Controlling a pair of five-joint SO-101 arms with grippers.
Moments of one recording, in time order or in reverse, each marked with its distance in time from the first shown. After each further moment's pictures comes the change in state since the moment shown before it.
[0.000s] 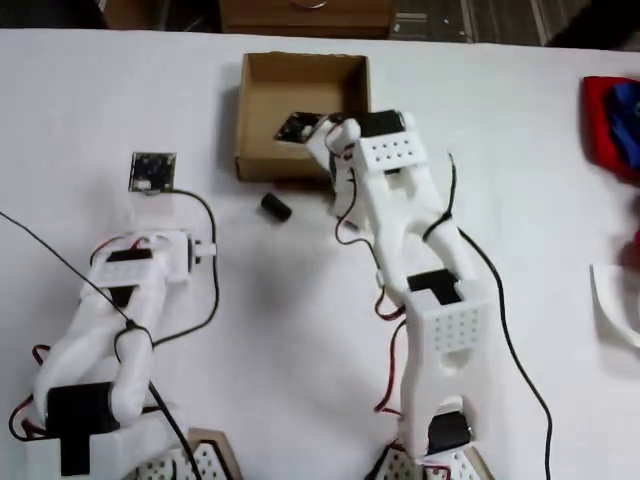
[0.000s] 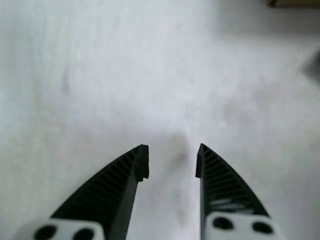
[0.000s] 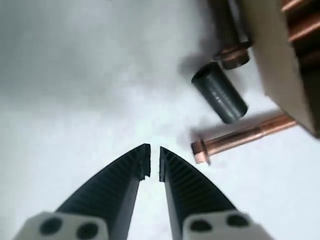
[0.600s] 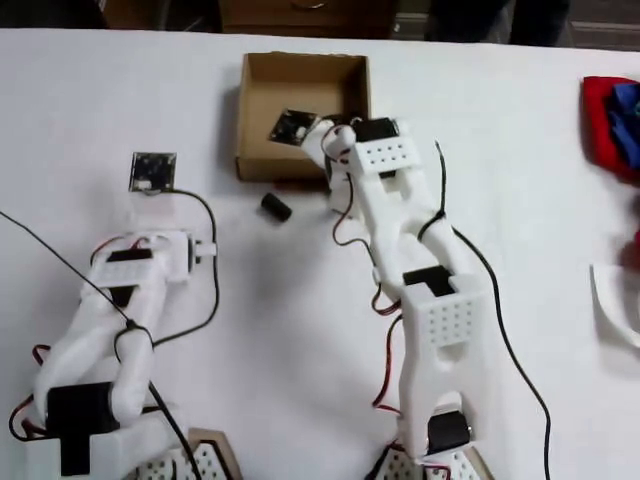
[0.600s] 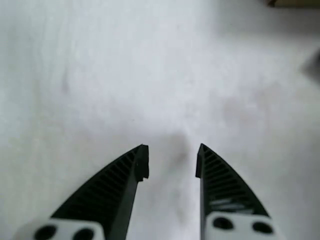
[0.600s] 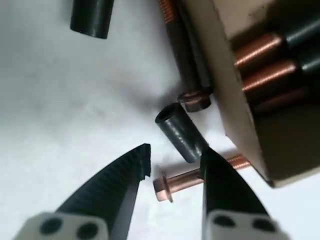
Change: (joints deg) left arm 0.0 0.0 0.0 0.0 0.0; right arm -0.1 3.3 -1.3 -9.3 5.1
